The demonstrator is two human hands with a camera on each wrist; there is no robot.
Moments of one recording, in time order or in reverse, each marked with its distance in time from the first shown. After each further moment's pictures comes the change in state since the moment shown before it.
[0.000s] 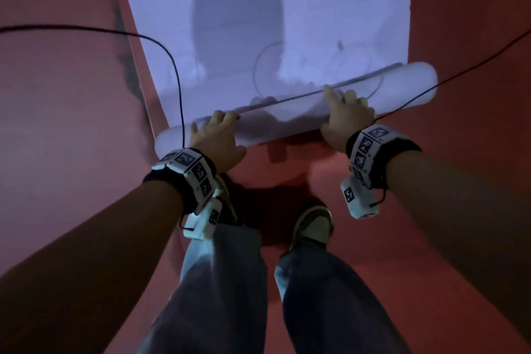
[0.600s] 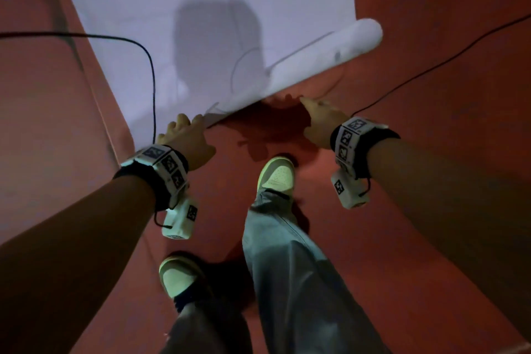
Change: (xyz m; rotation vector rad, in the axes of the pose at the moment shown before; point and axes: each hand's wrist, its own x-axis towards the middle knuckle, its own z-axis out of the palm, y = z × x) left_hand -0.073 0.038 0.117 0.138 -0.137 -0.128; right_hand -0.097 0.101 0.097 0.187 -0.177 -0.026
